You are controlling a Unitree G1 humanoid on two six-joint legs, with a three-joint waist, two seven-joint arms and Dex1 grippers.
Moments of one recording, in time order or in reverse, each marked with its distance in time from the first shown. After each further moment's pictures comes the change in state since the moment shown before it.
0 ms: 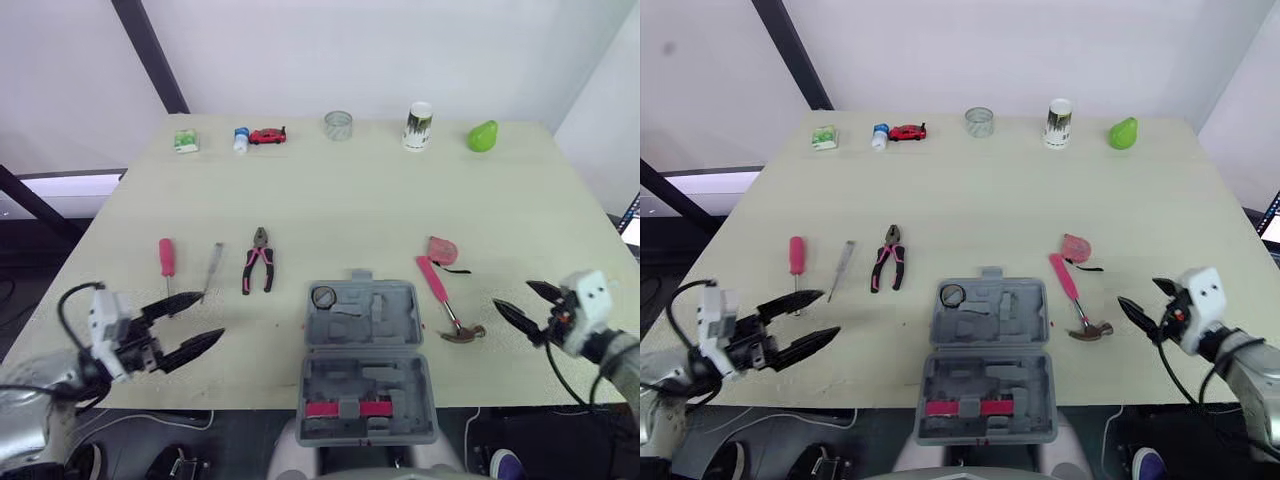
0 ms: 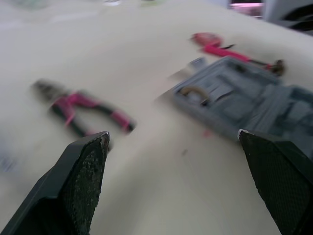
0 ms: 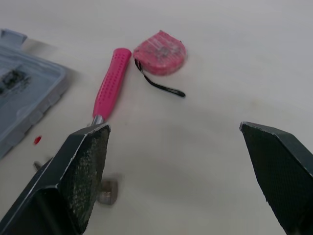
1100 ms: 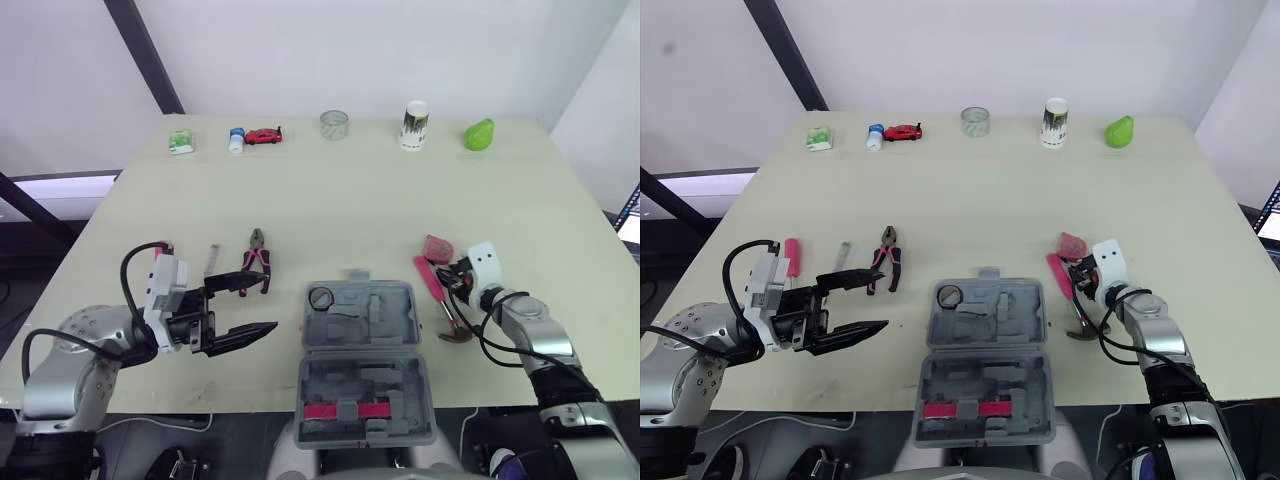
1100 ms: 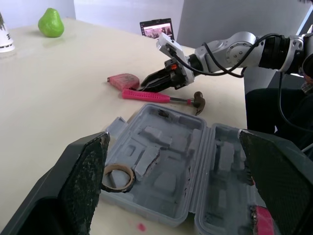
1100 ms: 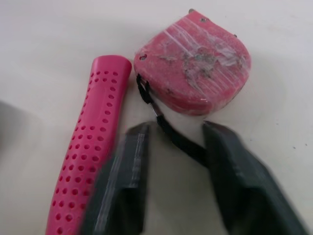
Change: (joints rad) left arm -0.108 0.037 -0.134 -0.230 -0.078 0.197 0.006; right arm -0.422 0.278 0.262 0.496 -0.266 -0.048 -0.183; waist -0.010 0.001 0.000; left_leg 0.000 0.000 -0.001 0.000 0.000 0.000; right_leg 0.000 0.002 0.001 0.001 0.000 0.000
